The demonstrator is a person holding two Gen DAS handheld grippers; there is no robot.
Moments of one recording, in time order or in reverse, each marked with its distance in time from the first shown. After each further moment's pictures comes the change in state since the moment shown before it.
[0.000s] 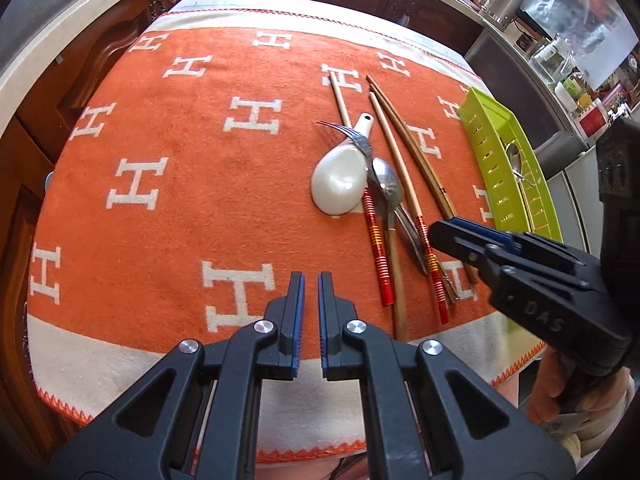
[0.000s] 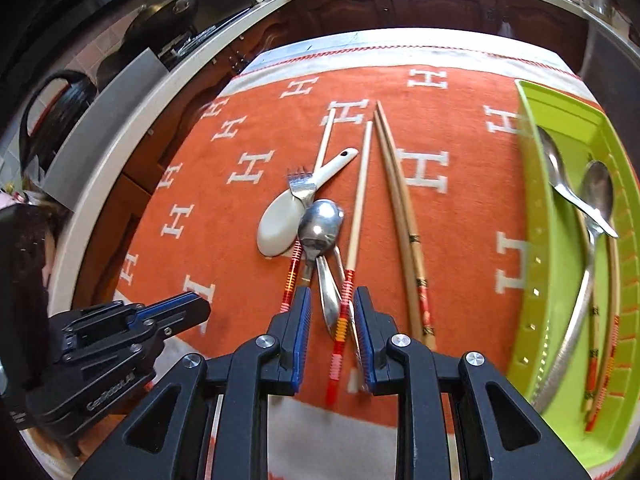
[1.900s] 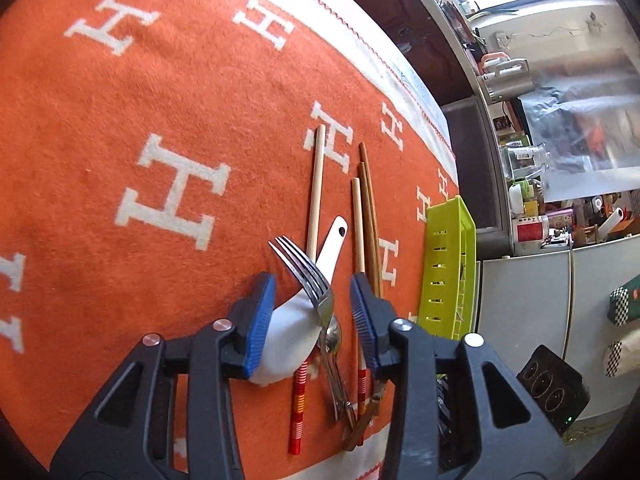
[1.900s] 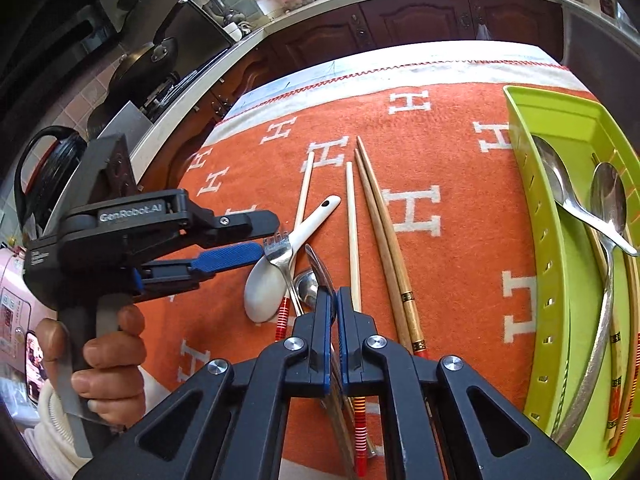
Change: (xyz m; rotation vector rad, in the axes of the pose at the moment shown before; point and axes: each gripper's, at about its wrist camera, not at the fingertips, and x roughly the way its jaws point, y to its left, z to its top) left arm 0.105 0.035 0.117 -0.359 0.111 -0.418; right arm 0.011 -0.029 0.017 0.154 -0.127 0.057
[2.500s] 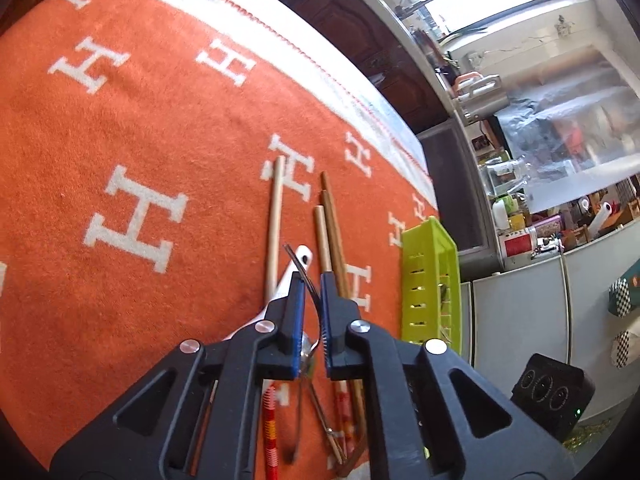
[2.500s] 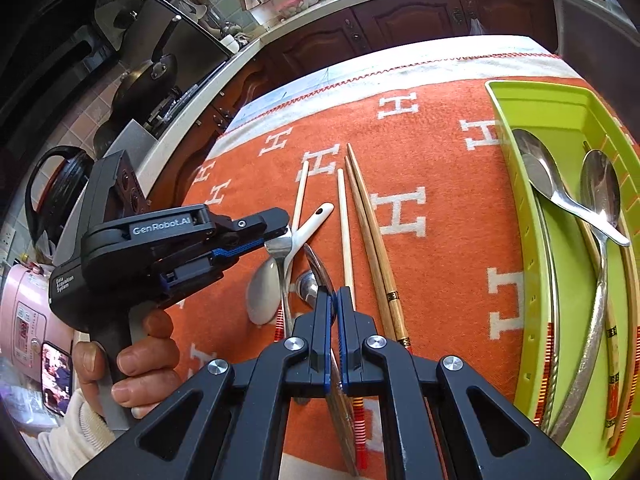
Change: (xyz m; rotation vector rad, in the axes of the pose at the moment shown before) left arm 0.008 -0.030 -0.011 0.081 -0.161 -0.045; right arm -0.014 -0.017 -0.001 0.056 -0.026 0.051
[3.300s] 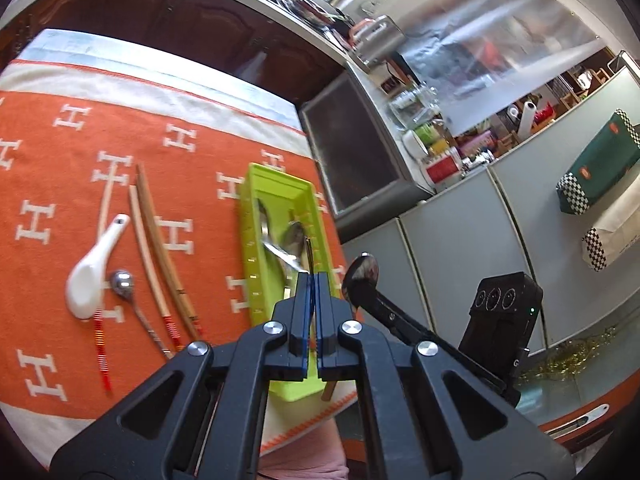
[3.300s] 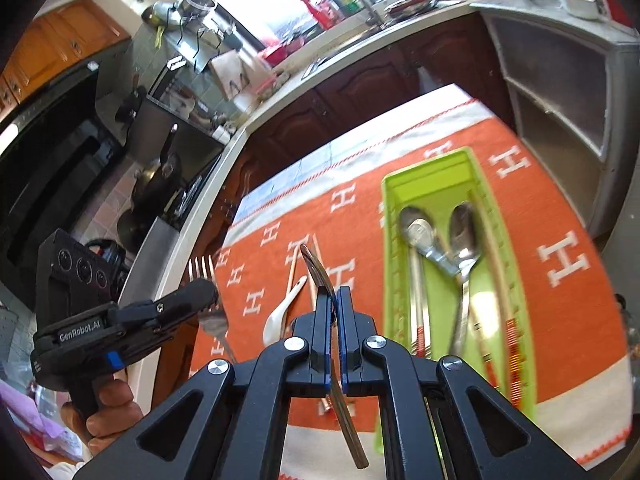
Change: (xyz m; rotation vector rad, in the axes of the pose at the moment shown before) left arm -0.085 -0.178 -0.068 0.293 0.107 -0.161; right arm -0.179 -0.076 0.001 0.187 -0.249 0.037
